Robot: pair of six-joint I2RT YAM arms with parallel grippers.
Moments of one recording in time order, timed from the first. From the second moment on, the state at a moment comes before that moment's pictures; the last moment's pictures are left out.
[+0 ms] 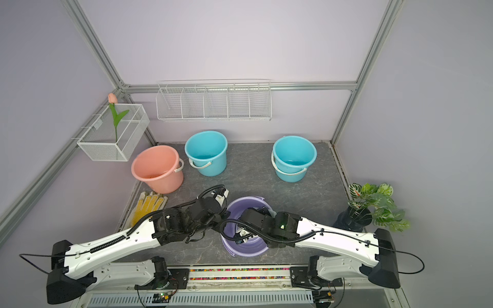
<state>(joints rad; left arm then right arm) -1.17 1.12 0.98 -0.66 -0.26 -0.58 1.26 1.20 1.03 -0.95 0.59 -1.03</state>
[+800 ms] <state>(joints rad) -1.17 1.08 0.93 -0.61 -0.22 -0.57 1.12 1.35 0.73 -0.49 0.20 -0.91</state>
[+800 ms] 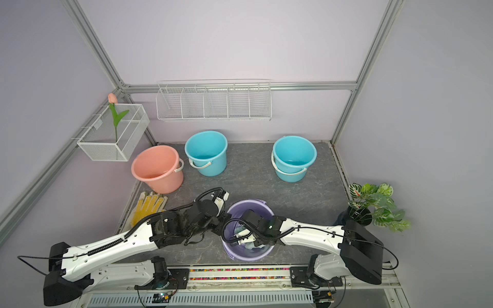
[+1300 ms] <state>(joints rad) -1.17 1.07 0.93 -0.60 -0.22 -0.57 1.10 1.18 0.71 -0.49 0.16 -0.81</state>
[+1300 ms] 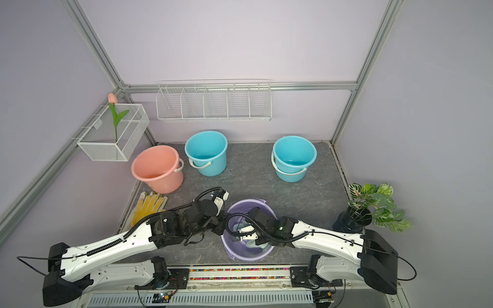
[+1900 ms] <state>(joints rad) -1.17 1.07 0.93 -0.61 -0.25 -0.57 1.13 0.98 1.06 -0.93 0.19 0.08</state>
